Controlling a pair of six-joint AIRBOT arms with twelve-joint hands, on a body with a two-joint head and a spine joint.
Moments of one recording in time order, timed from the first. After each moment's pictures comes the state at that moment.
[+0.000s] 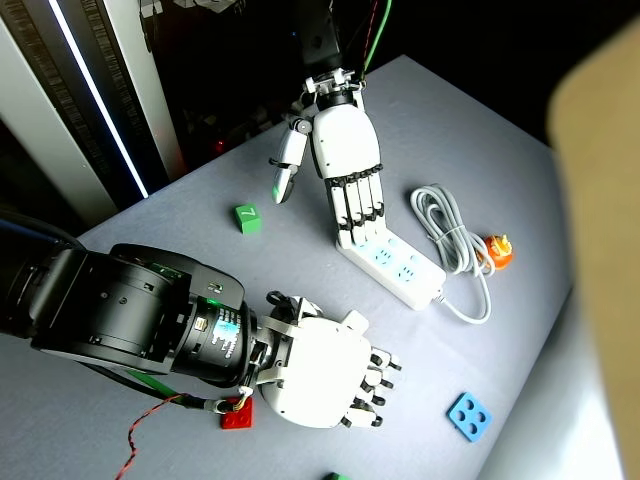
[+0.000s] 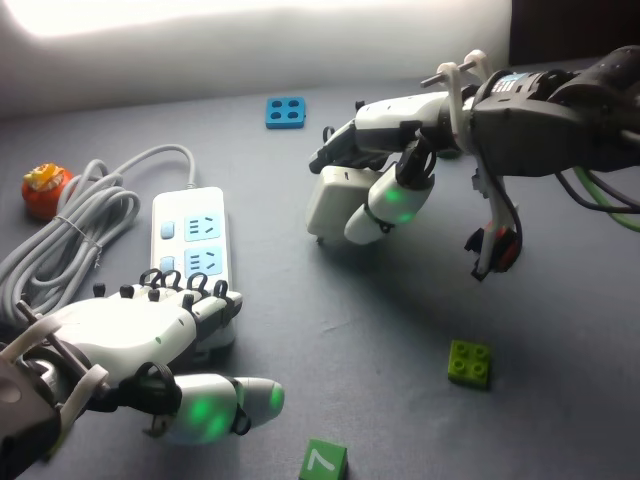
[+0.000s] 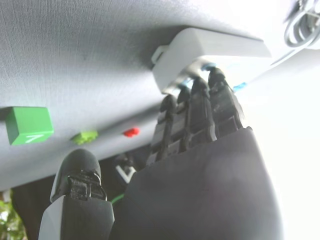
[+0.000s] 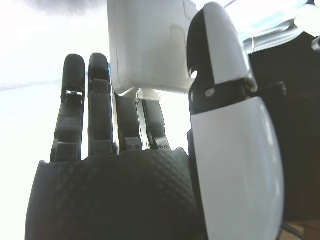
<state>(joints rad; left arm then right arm) 0.68 -0.89 0.67 -1.26 -0.65 1.91 -0.23 -1.52 1.61 0.13 -0.17 -0.63</state>
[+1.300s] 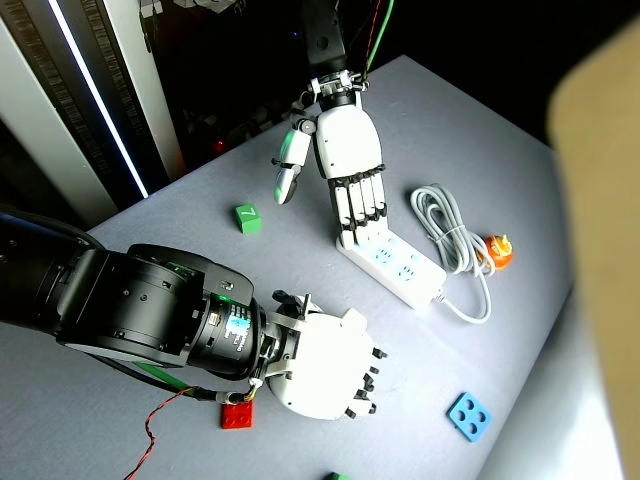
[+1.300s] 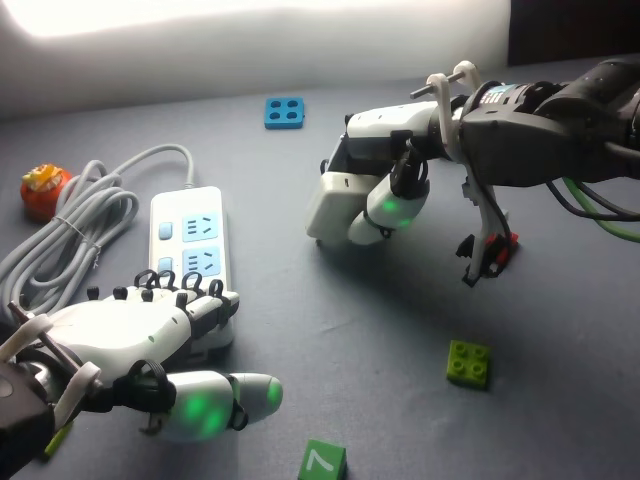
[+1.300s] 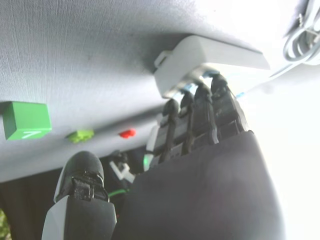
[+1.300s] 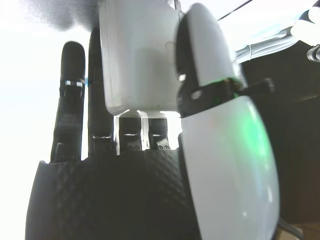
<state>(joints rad) 0.68 -0.88 0.67 -1.34 -0.63 1.92 -0.25 -1.55 1.63 0.13 -0.15 -0.63</state>
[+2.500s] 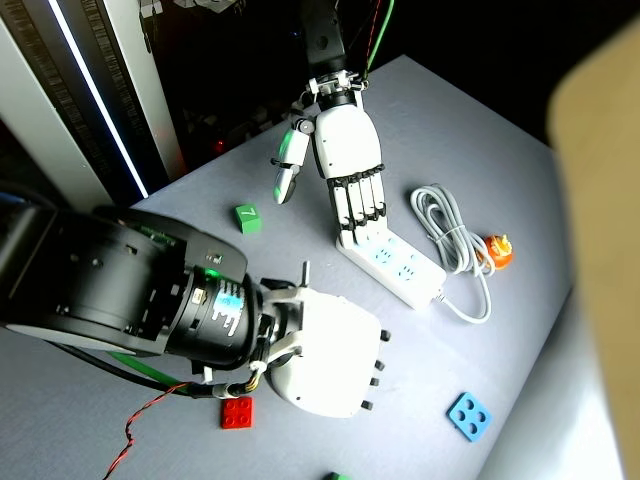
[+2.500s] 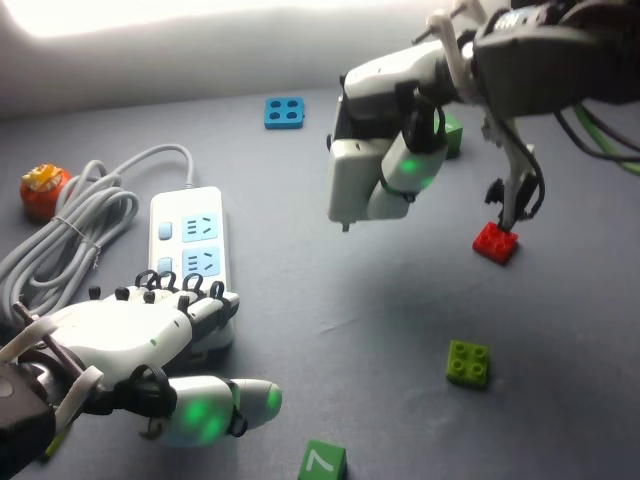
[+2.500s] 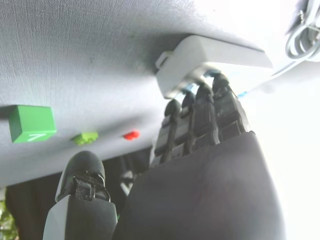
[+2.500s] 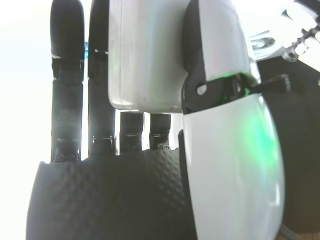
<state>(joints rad) 0.68 -0.88 0.67 -1.35 -0.61 1.96 -0.07 -1.47 1.54 0.09 -0.34 -0.83</state>
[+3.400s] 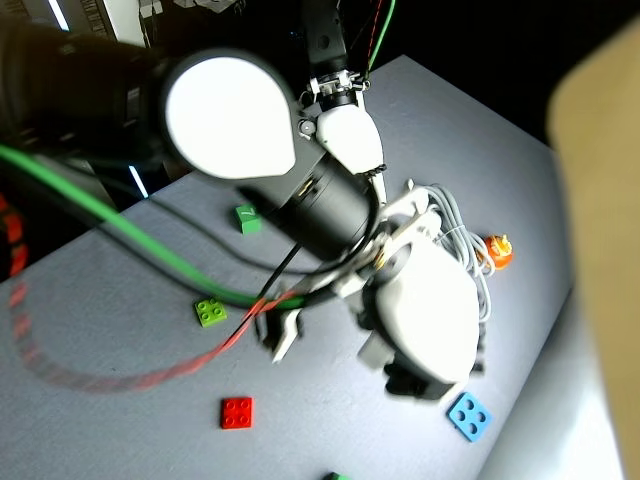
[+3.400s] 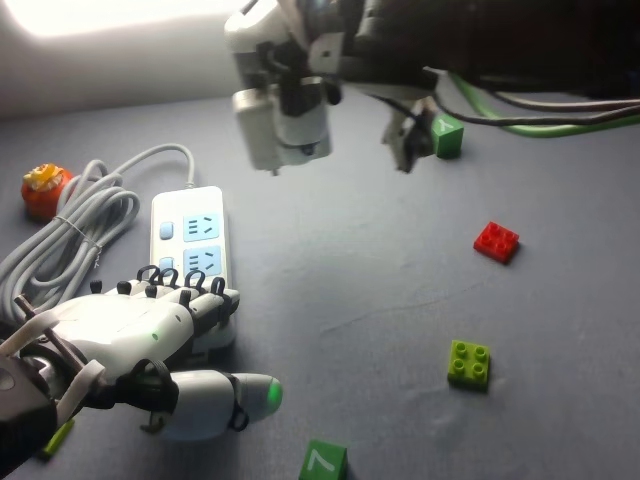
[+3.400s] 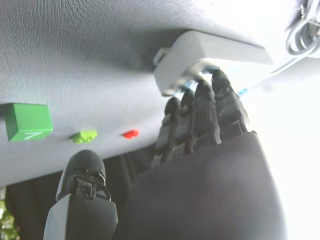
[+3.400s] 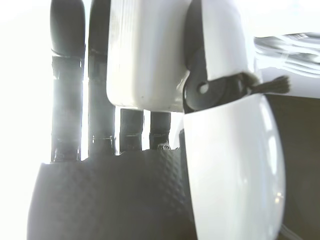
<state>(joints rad) 0.67 -0.88 0.67 -1.35 -0.60 1.97 0.02 -1.73 1.57 -0.83 -0.53 -0.16</state>
